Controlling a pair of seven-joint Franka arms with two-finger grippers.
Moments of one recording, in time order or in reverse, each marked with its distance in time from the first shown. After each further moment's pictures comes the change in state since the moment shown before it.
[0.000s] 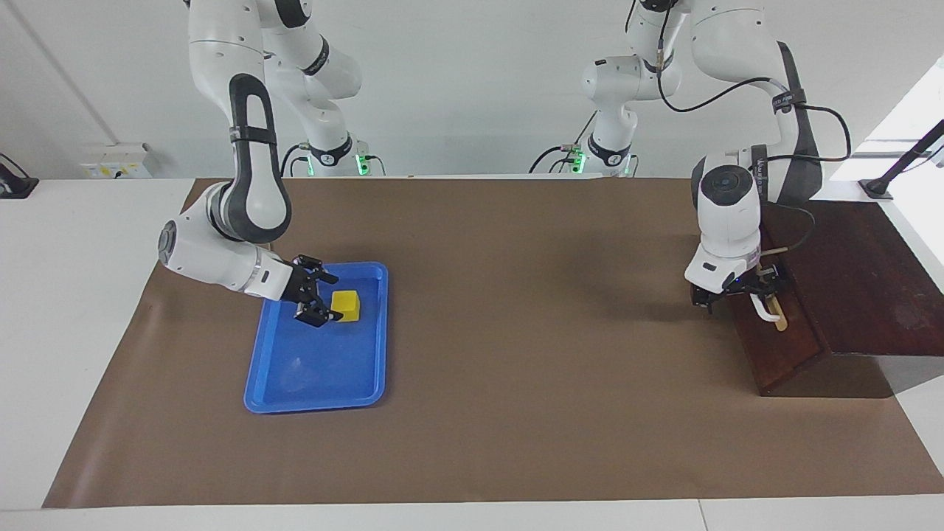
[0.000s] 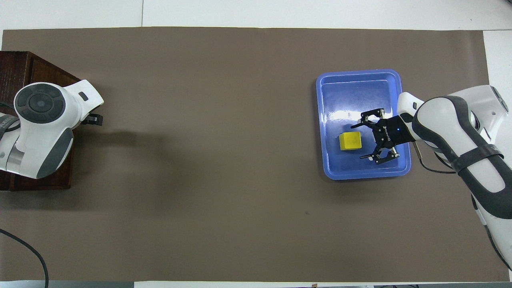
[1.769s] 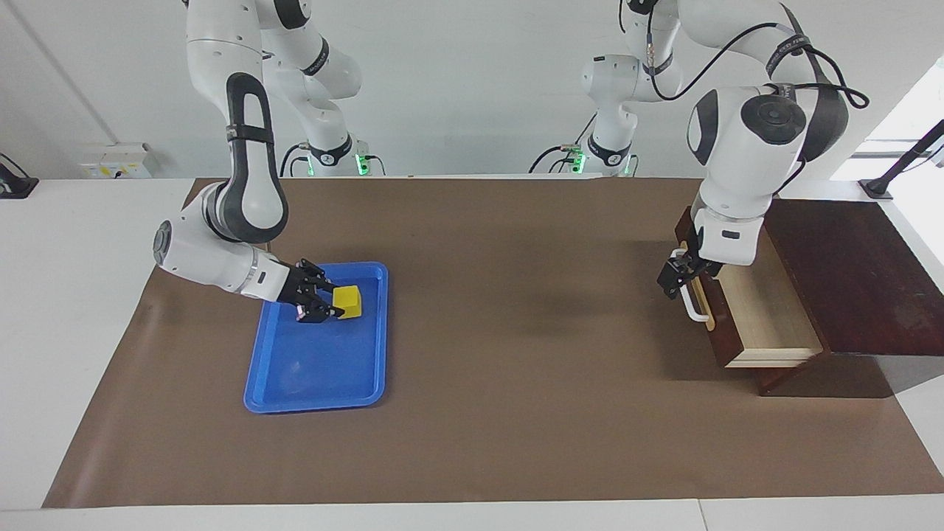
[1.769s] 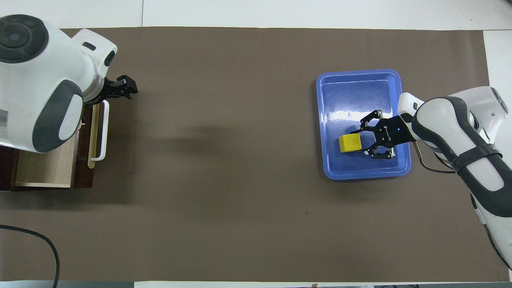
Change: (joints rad) left arm -0.138 0.038 0.015 0.454 -0.528 -0.456 -0.402; right arm -0.002 0.001 0.004 0.061 0.001 -0.059 0.023
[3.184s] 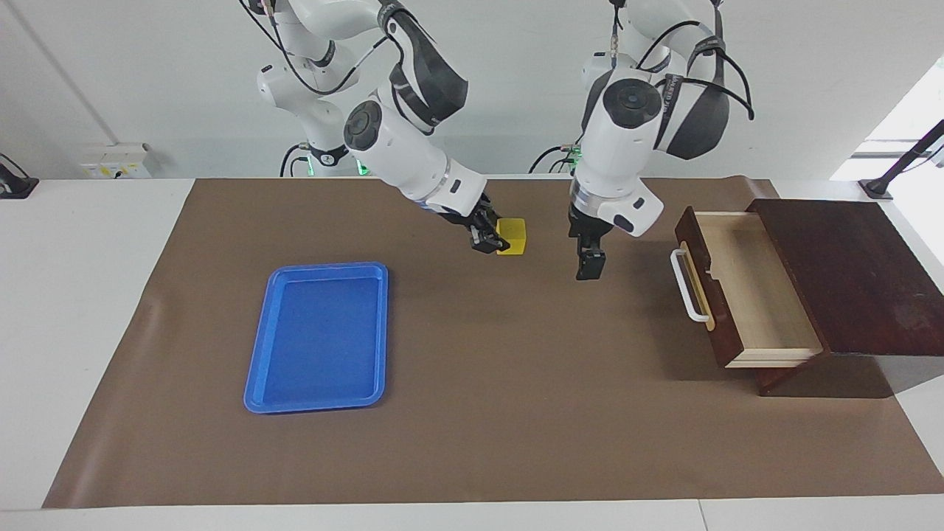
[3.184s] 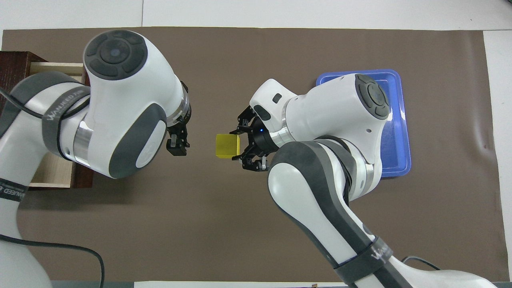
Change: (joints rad) left arm -0.300 -0.005 -0.035 -0.012 -0.063 -0.084 -1.327; right arm 0.567 -0.096 0.027 0.213 0.000 0.177 0.800
